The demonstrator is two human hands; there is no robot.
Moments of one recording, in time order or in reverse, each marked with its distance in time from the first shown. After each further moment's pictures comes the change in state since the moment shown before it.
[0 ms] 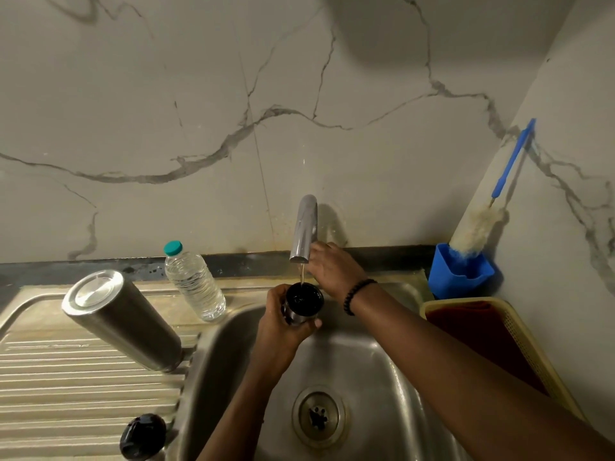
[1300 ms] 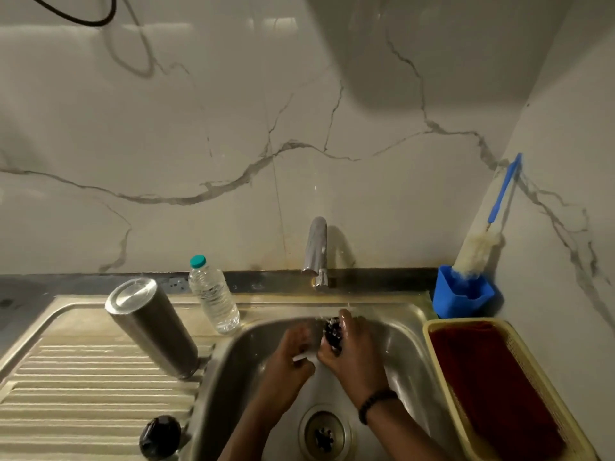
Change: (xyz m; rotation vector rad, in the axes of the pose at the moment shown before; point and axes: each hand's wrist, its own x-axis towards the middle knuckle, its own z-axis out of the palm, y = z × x) left_hand -0.039 -0.010 -0.011 -0.015 -0.137 -0.048; right_hand -0.093 -0.064 0.040 0.634 0.143 0.641
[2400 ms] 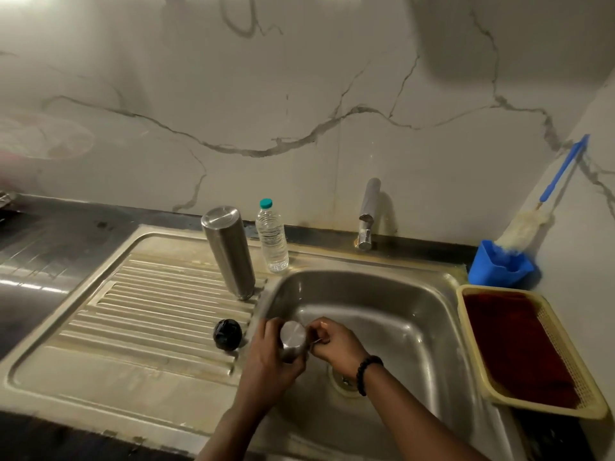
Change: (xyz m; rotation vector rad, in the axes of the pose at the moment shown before) left_hand -0.124 -0.054 -0.055 0.504 0.371 0.182; right_hand -0.076 -0.040 0.065 0.360 -0.509 0.167
